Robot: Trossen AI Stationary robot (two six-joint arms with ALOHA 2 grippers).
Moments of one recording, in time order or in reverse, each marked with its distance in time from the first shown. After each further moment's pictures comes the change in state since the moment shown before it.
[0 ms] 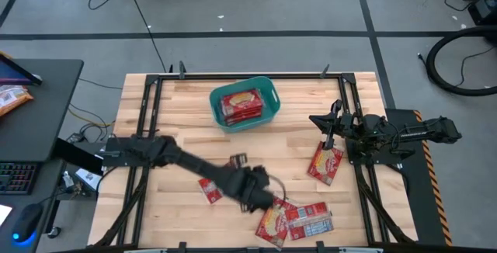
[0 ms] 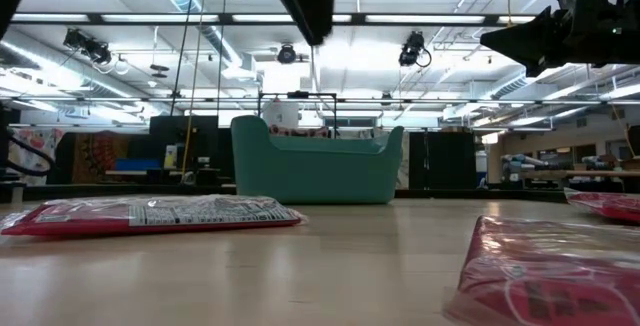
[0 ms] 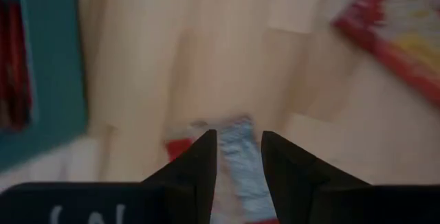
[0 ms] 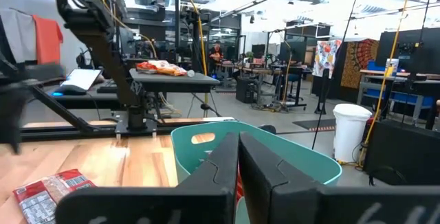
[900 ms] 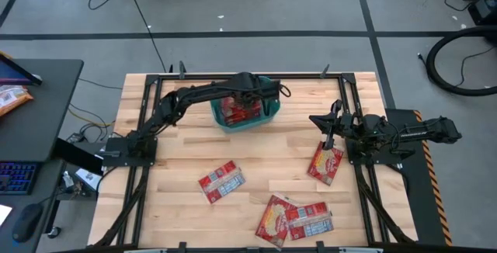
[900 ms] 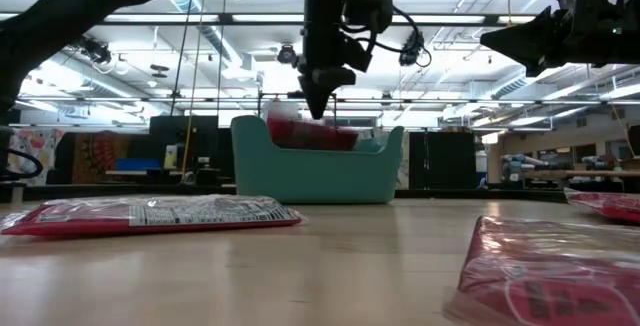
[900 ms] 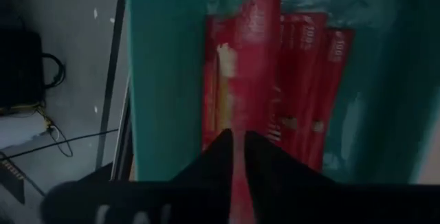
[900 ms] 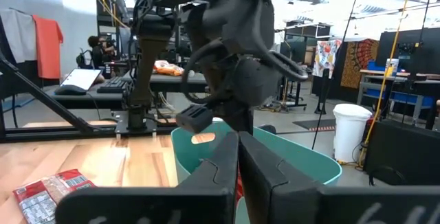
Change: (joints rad) left arm 0.659 0.016 -0.001 0.029 -0.091 0.567; right arm 0.000 0.000 0.000 0.000 0.000 0.000
